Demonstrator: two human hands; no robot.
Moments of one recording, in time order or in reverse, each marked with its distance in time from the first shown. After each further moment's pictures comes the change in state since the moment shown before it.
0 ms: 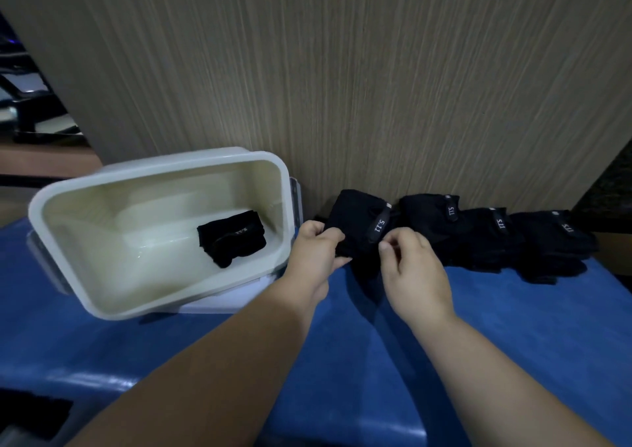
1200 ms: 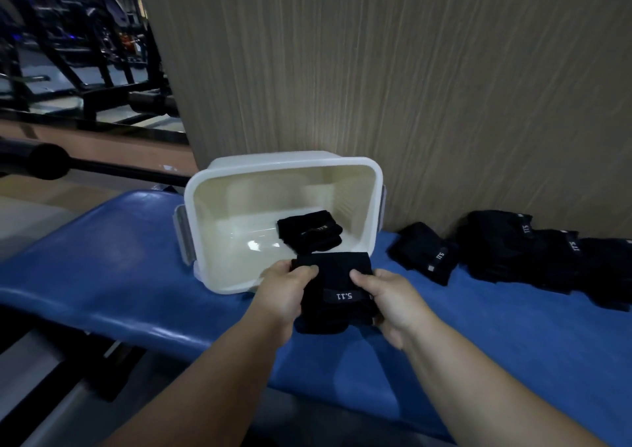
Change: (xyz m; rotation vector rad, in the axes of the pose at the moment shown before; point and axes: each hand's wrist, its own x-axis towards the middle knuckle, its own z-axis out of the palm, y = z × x) left_hand -0.066 0.028 -0.162 0.020 0.108 -0.068; right_hand -0.041 -0.112 0.072 0.973 -0.591 0.650
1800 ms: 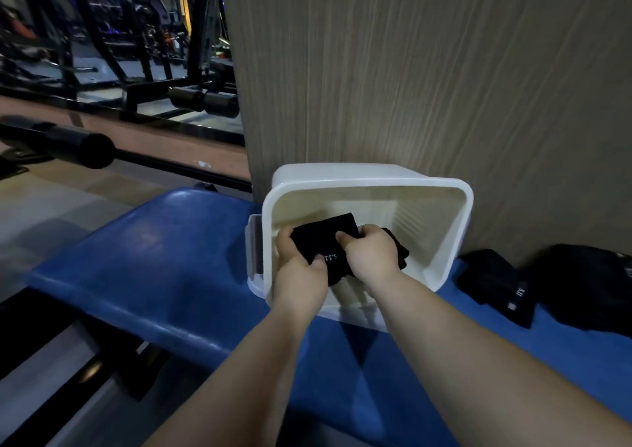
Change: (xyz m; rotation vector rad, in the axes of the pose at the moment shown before) left_hand 0.042 0.036 -0.063 0.516 0.313 0.254; right_hand 0.107 -0.027 0.122 -0.655 0.267 -0.254
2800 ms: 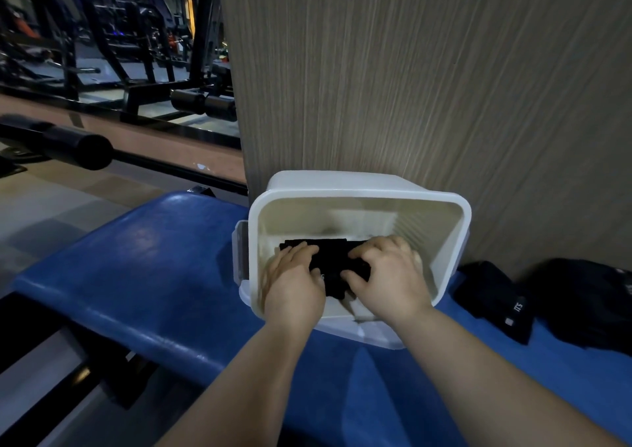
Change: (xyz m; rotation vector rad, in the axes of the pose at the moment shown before) left_hand 0.024 -0.025 0.016 0.478 0.087 0.290; right_hand -0.015 0.025 -0.036 -0.763 0.093 -0.529
